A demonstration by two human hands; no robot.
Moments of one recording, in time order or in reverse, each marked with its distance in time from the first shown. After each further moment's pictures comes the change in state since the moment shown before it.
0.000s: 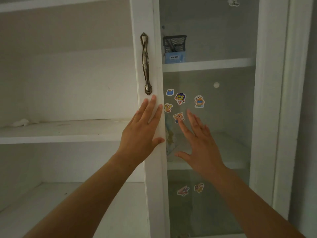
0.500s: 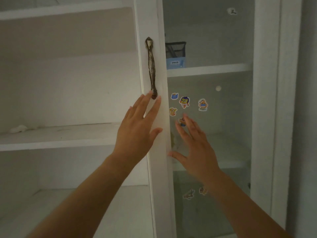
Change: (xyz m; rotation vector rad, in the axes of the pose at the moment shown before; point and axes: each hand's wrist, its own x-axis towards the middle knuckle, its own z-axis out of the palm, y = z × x) left_hand -0.007 -0.017 -0.023 -0.144 0.256 0.032; right_hand -0.002 -0.033 0.001 0.124 0.112 0.056
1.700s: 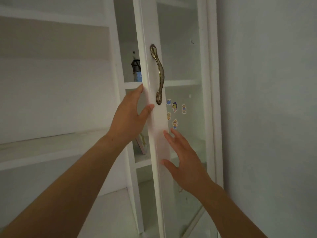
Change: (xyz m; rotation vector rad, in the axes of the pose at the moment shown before) left_hand 0.024 -0.002 -0.067 -0.761 -0.049 -0.084; right_hand -0.071 -0.112 -0.062 0.056 0.029 0.249
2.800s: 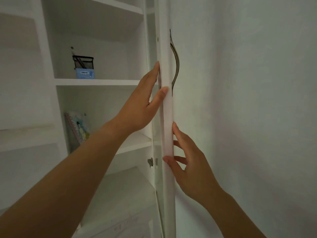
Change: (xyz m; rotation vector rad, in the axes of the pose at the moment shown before) left_hand 0.000 0.195 0.113 -0.301 -0.172 0.298; right_hand -0.097 0.059 -0.191 0.177 0.108 0.103
